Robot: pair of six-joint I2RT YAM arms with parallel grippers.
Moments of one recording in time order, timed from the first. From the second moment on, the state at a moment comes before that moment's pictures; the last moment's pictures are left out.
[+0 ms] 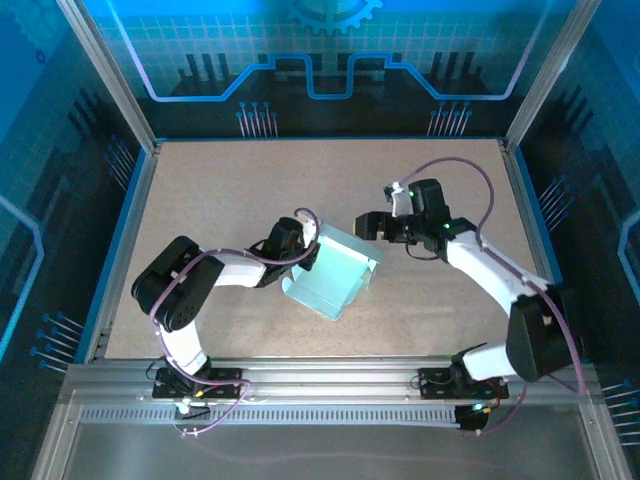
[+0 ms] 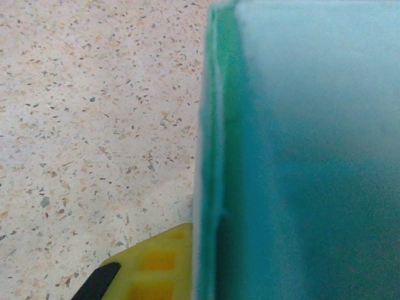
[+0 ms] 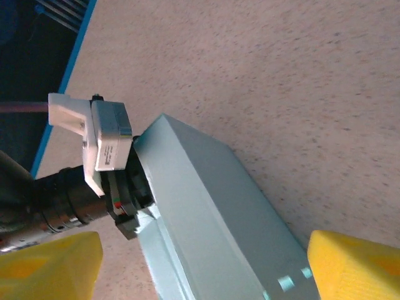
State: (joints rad) left arm -0.56 1.78 0.75 0.38 0.02 -0.09; right arm 0.33 1.43 0.96 -0.29 -0.52 0.41
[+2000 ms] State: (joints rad) left arm -0.57 1.90 0.67 0.78 0.00 -0.14; right arm 0.40 1.84 1.16 -0.26 -0.68 0.40
